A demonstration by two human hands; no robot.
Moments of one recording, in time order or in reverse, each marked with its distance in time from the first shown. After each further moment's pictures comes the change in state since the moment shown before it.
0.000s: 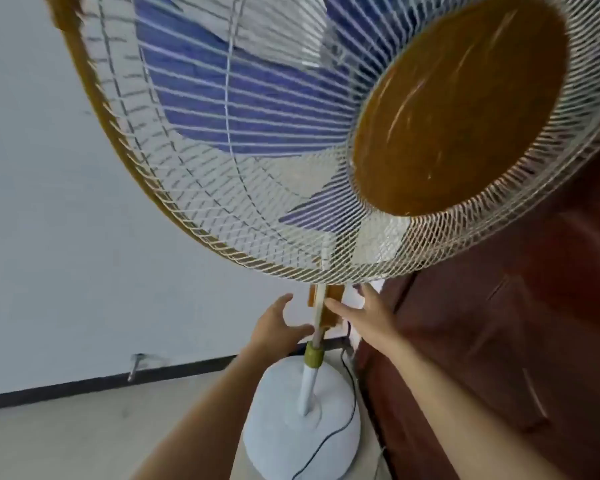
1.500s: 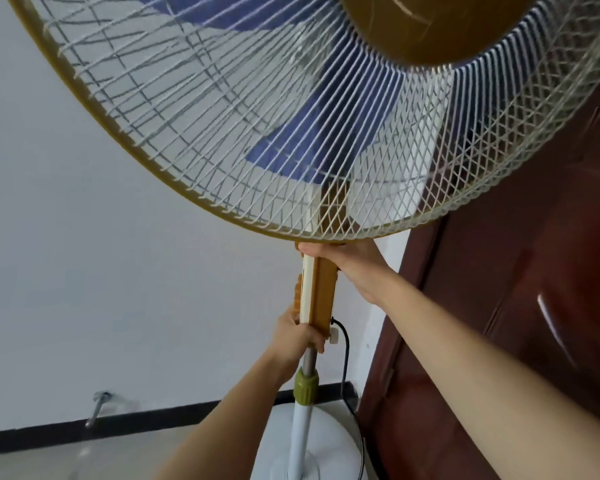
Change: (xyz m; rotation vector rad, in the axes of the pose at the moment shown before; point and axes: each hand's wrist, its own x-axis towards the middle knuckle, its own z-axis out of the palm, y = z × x) left_hand 0.033 -0.042 0.065 -0.589 -0.123 0.252; right_hand 0.011 -0.046 0.018 0.290 -0.087 -0.509
